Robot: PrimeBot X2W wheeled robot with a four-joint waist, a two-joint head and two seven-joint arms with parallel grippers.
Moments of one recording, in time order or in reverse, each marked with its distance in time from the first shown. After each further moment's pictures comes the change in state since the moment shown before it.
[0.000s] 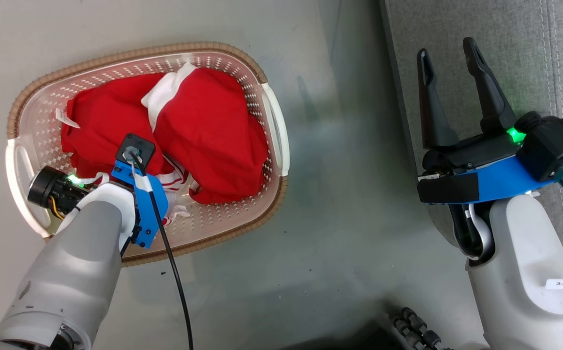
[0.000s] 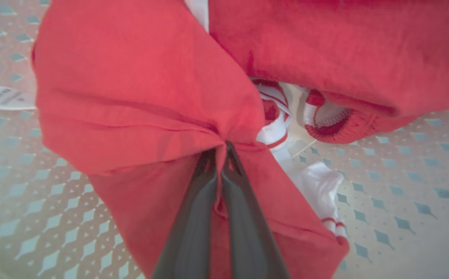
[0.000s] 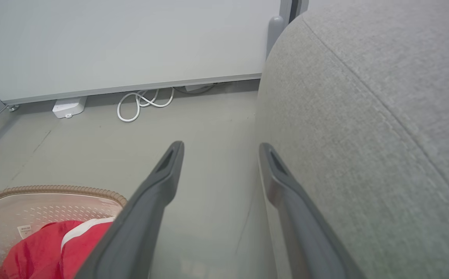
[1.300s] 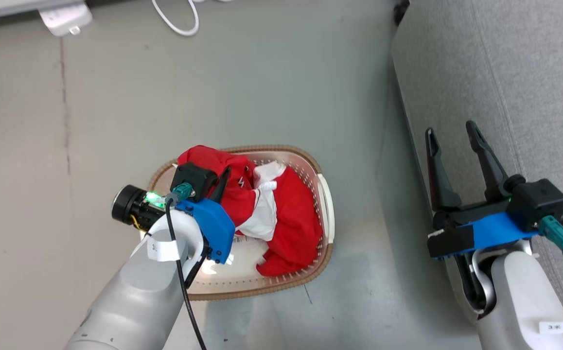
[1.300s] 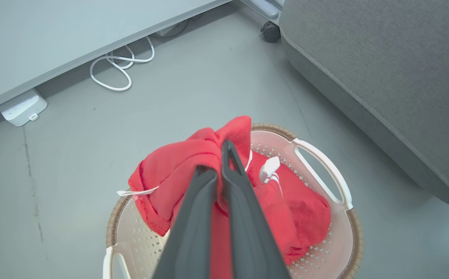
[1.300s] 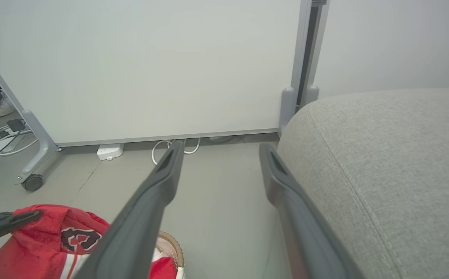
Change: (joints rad) left arm 0.134 -0.113 -0.086 -0.157 -0.232 -0.005 -0.369; right arm 0.176 0.000 -0.067 0.074 -0.061 0.000 0.000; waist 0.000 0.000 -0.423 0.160
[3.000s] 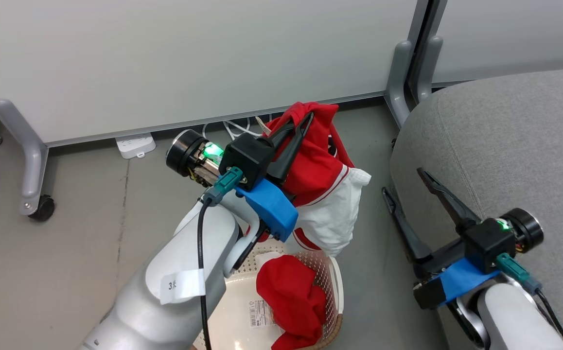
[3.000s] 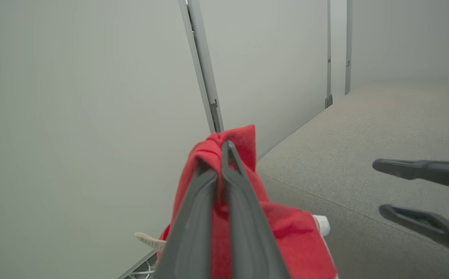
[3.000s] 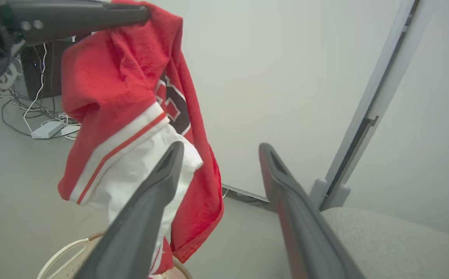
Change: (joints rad) left arm 0.070 0.032 -0.007 -0.638 0.058 0.058 0.067; right arm 0.093 -0.167 0.244 -0.029 -0.013 0.000 0.000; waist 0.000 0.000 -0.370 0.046
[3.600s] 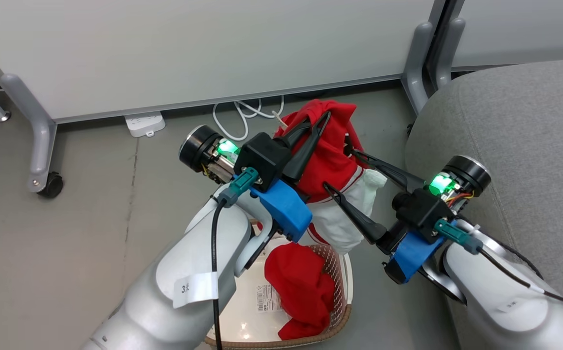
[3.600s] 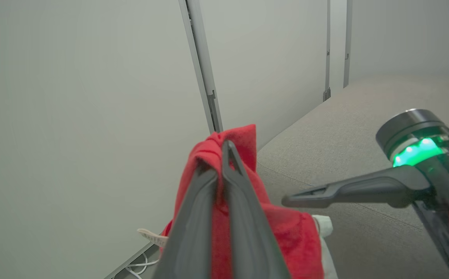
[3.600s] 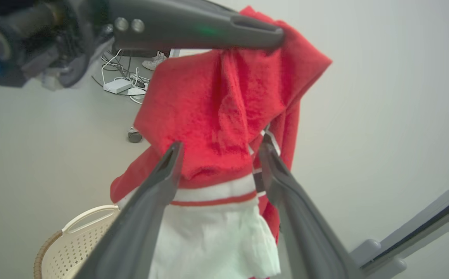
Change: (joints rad) left arm -0.013 -0.009 -0.035 -0.019 -0.002 0.004 0.004; right arm -0.314 -0.144 0.413 0.110 0.077 0.000 0.000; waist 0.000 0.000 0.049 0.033
